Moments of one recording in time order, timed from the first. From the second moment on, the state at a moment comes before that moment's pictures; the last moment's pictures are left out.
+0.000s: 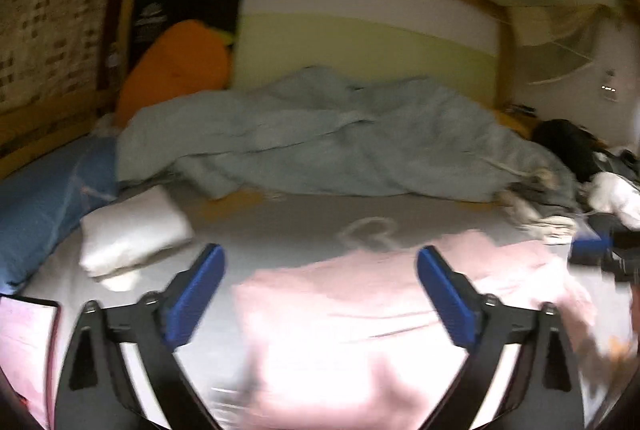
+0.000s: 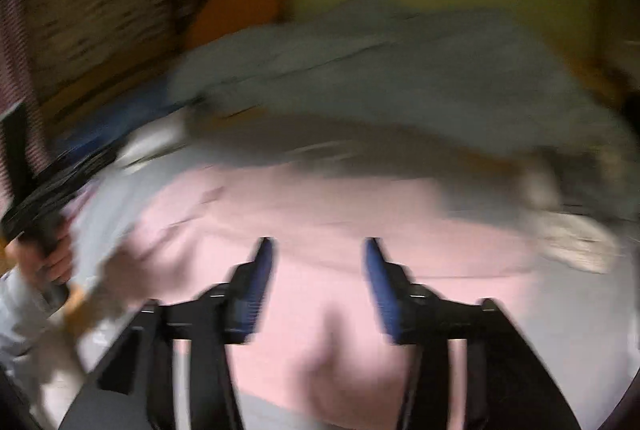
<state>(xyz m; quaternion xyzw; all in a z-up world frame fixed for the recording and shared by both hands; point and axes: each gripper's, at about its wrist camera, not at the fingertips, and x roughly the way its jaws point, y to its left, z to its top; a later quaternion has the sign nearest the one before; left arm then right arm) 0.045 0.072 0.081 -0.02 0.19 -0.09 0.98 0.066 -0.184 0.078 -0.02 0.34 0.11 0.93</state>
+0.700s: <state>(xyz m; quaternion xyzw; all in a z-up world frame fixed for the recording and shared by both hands) 0.095 -0.255 -0.014 -0.01 0.39 -0.27 0.88 0.190 -0.421 -0.022 0.25 0.43 0.06 0.87</state>
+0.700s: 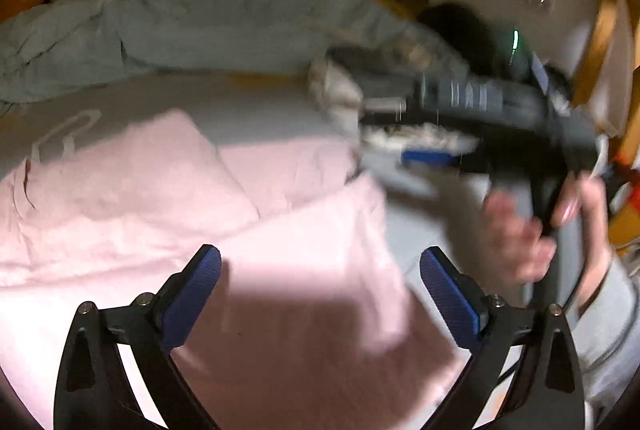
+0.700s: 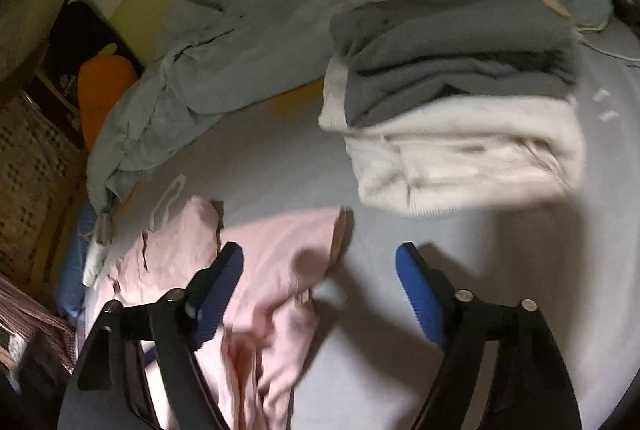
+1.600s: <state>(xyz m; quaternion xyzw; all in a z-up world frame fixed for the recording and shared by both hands) 0.097 -0.220 0.002 -0.09 0.34 -0.24 0.91 0.188 -0.366 0.030 0.09 0.32 0.02 0.94</state>
